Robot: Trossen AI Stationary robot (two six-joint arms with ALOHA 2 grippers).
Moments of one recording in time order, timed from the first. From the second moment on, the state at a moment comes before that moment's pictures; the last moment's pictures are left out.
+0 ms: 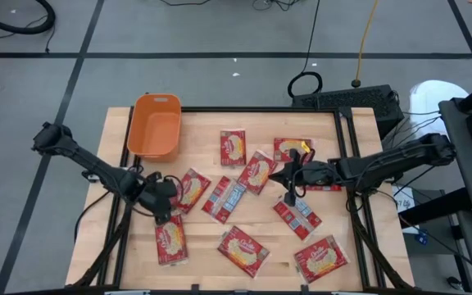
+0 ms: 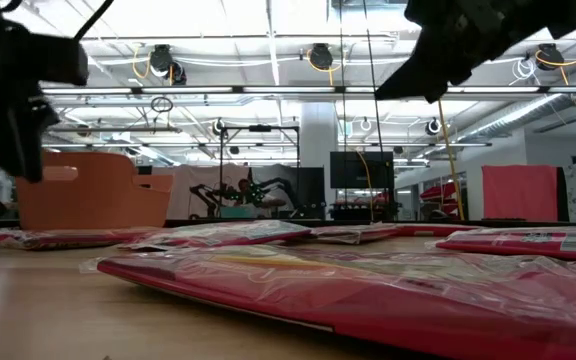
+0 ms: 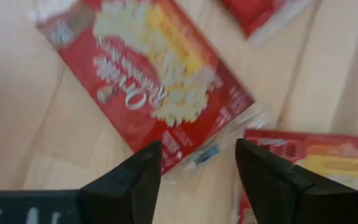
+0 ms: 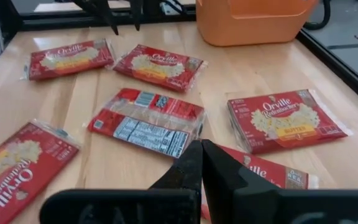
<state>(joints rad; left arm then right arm) -0.50 1.10 0.62 -0.79 -0.23 -0.81 0.16 1.11 0.57 0.05 0.28 0.16</state>
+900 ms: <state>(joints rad) -0.43 1.42 0.61 -0.73 -0.20 -0.67 0.17 1.11 0.35 0.50 0.21 0.11</state>
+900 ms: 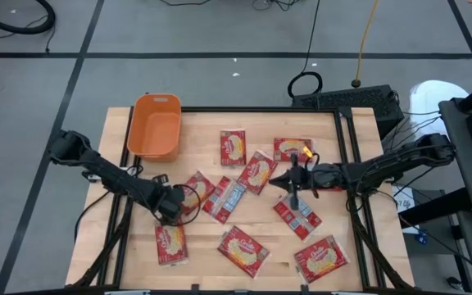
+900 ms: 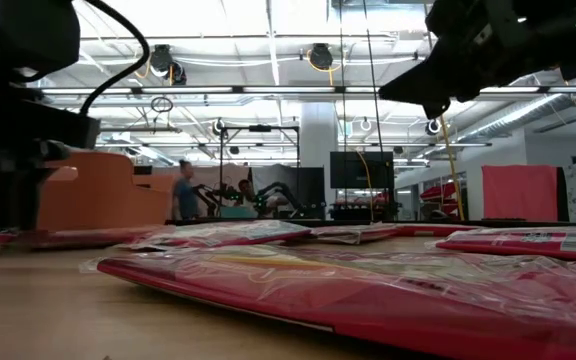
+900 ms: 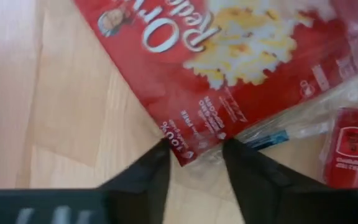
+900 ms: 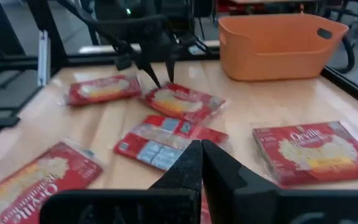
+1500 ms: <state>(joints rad) -0.38 1.42 0.72 -0.73 -0.66 -0.50 0.23 1.47 0.44 0.88 0.40 0.17</state>
